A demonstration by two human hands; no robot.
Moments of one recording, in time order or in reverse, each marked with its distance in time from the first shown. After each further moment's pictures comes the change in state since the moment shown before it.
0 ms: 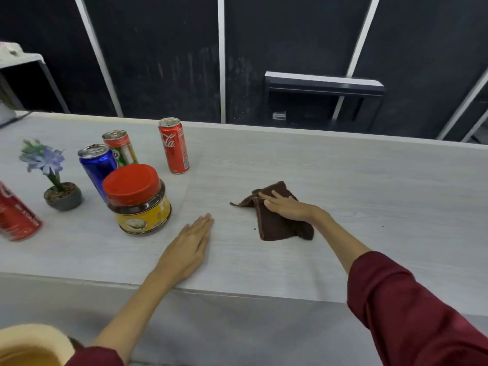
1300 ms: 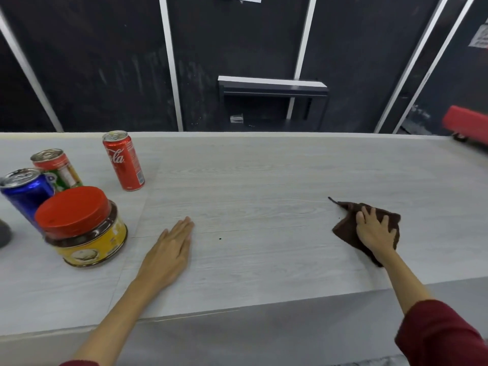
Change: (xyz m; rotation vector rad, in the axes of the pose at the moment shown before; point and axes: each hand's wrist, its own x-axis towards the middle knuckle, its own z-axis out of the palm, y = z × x) left_hand 0.039 0.010 0.013 0.019 -0.010 0.090; right_hand -0.140 0.169 0.008 0.191 0.776 0.837
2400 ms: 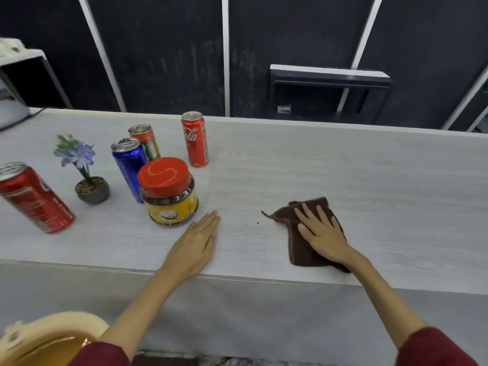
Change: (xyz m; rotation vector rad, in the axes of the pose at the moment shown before) left_hand -0.070 -0.040 -0.034 0.028 0.018 -0.040; right_hand -0.139 -0.139 0.077 -0.190 -0.434 -0.702
